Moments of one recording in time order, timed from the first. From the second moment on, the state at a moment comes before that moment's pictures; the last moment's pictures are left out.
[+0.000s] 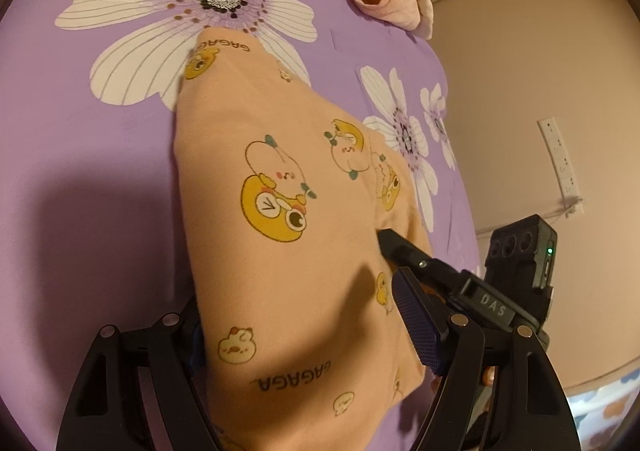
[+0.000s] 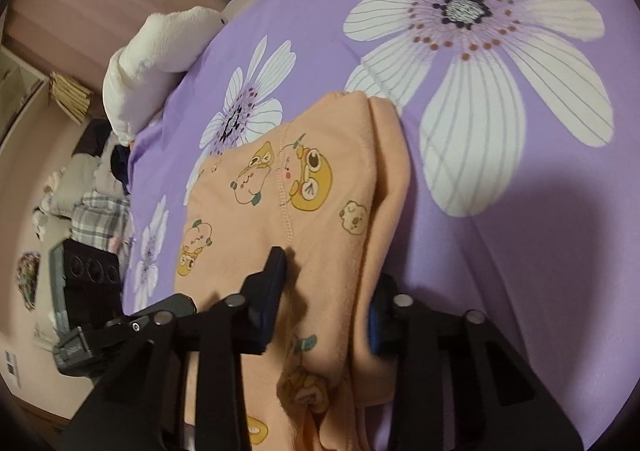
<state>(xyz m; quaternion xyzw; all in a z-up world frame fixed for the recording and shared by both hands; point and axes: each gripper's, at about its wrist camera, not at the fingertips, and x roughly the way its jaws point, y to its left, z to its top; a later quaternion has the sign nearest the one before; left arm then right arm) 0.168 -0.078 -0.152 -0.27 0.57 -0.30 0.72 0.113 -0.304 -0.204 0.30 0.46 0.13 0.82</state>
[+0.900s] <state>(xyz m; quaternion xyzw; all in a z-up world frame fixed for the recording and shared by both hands) 0.117 -0.032 -0.095 -0.21 0.51 -0.28 0.79 0.071 -0.217 -0.118 0.11 0.38 0.17 0.90</state>
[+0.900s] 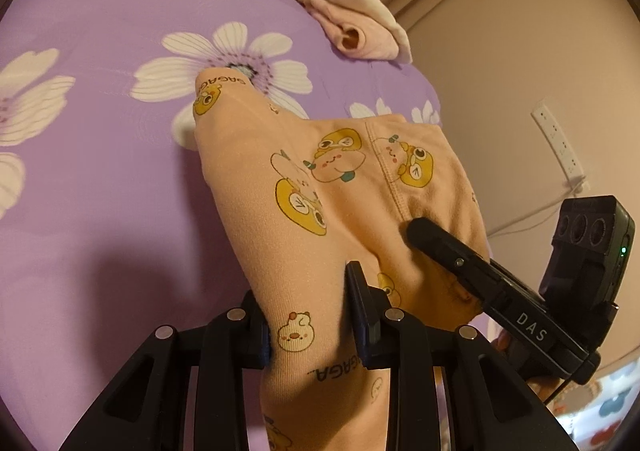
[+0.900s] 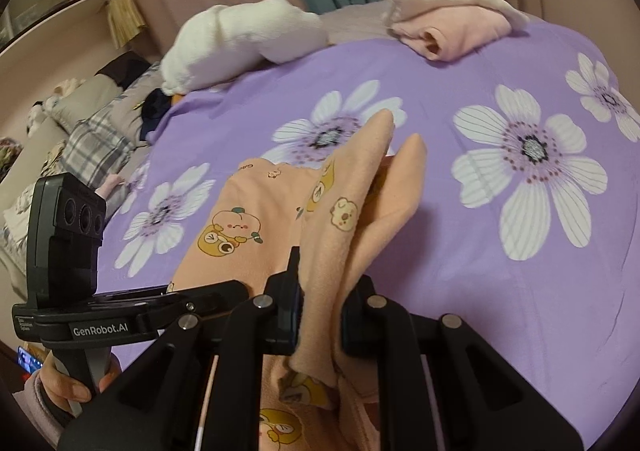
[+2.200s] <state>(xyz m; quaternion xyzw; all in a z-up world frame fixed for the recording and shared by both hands) 0.134 0.066 -0.102 -0.22 0.49 -0.19 0.82 0.114 -0.084 -0.116 0.02 0.38 0.24 0.89</state>
